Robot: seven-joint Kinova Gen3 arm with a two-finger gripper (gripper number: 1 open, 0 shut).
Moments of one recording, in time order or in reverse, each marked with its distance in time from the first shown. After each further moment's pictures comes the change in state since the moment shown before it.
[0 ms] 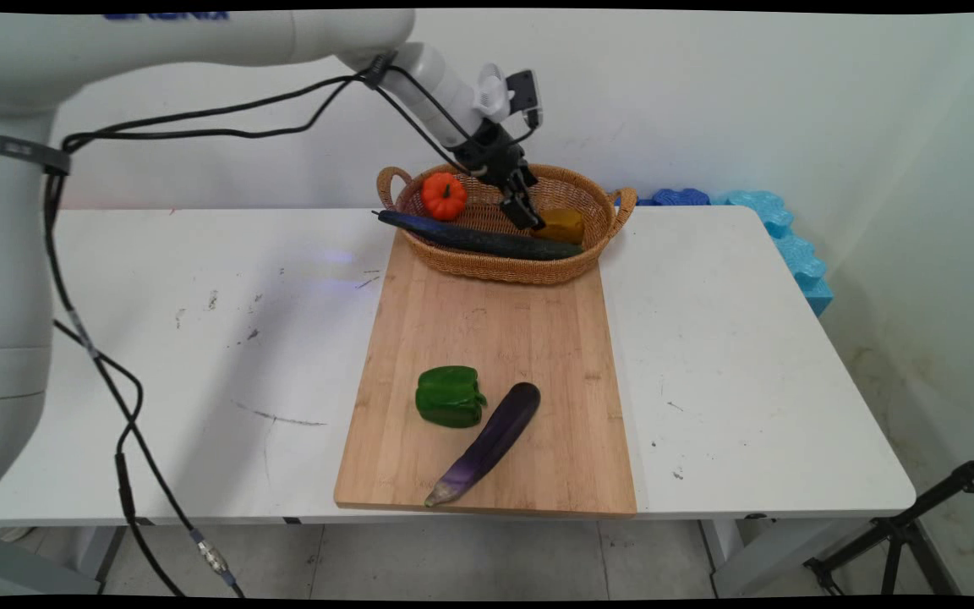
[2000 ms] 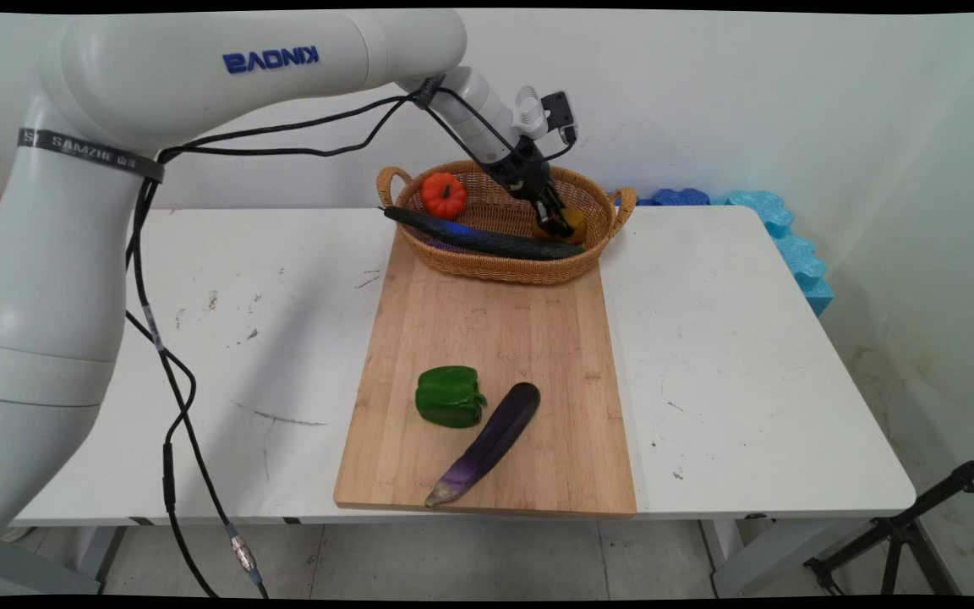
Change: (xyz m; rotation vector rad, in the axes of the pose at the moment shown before) arm 0.020 -0.008 0.057 -0.021 -0.016 -0.063
